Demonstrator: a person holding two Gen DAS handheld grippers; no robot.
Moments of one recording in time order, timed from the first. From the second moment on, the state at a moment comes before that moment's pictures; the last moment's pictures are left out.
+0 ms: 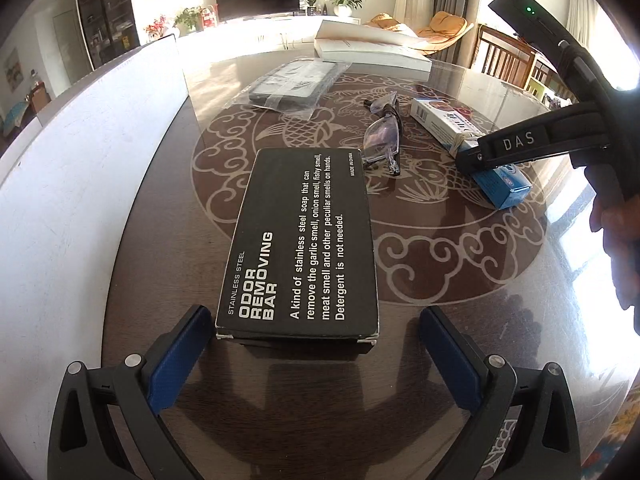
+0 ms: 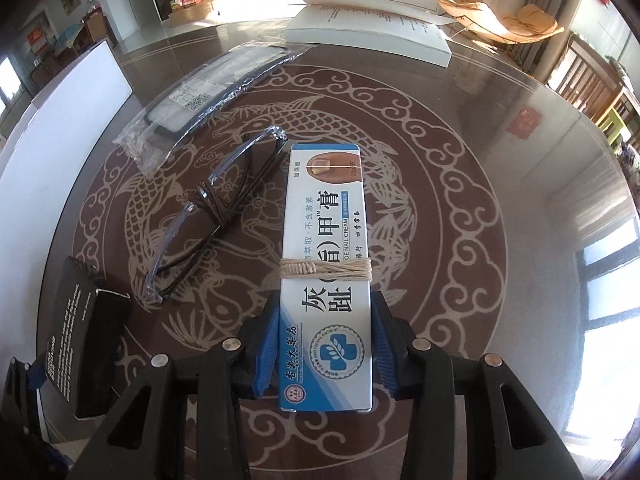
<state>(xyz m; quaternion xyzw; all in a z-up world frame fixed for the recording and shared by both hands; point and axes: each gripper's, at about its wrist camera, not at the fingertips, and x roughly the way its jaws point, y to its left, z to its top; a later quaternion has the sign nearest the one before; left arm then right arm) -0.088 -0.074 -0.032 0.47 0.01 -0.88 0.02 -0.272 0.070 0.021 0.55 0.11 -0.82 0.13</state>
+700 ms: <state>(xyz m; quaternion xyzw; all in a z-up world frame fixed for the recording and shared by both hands) -0.036 -0.132 0.044 0.37 0.15 -0.92 -0.05 -0.202 0.115 0.108 0.52 -0.07 -0.82 0.23</state>
